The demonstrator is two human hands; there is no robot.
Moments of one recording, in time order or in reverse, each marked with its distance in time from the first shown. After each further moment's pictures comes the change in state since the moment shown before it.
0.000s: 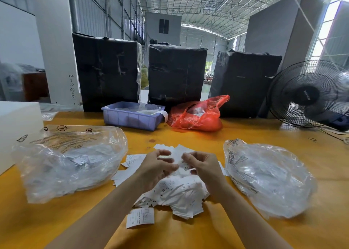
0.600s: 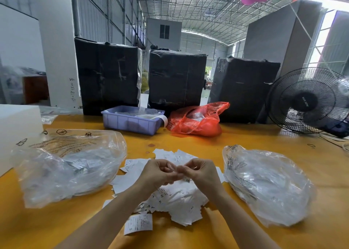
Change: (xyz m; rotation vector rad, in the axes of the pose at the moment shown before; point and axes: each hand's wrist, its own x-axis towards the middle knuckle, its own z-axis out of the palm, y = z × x) left_hand -0.001 -0.011 -0.003 0.341 -0.065 0.182; right_hand -0.001 0.001 0.002 -0.195 0.010 -0.158
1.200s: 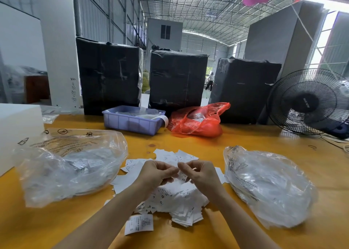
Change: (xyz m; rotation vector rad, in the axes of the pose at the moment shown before) left_hand 0.002 -0.001 -0.002 -0.164 0.047 -0.095; right_hand 0.000 0.001 0.000 0.014 -0.069 0.003
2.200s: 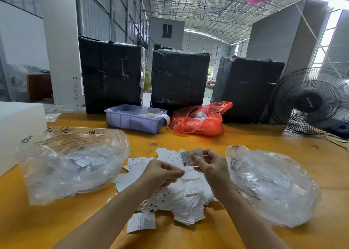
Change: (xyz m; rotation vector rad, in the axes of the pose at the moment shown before) left_hand -0.007 0.008 0.003 0.104 -0.024 -0.058; right_hand 0.003 -0.004 -0.009 0.307 0.172 0.069
